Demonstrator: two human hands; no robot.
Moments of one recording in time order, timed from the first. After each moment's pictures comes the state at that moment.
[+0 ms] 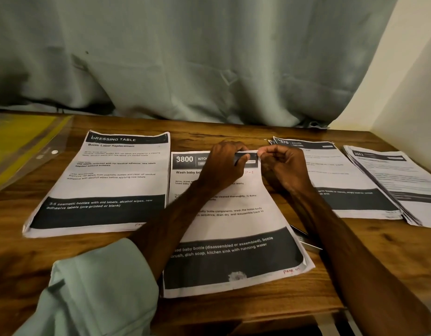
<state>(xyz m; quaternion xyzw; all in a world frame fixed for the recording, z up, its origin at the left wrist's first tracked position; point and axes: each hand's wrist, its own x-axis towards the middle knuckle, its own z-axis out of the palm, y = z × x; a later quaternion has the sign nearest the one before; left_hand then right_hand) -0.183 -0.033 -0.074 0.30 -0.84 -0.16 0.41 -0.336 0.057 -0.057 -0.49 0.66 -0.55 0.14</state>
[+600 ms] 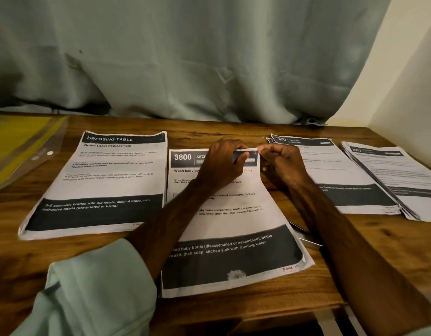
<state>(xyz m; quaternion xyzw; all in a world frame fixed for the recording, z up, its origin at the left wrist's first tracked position) -0.184 -0.031 -0.072 0.30 -0.85 -0.16 0.41 -0.341 0.051 -0.054 -0.45 0.67 -0.55 0.21</state>
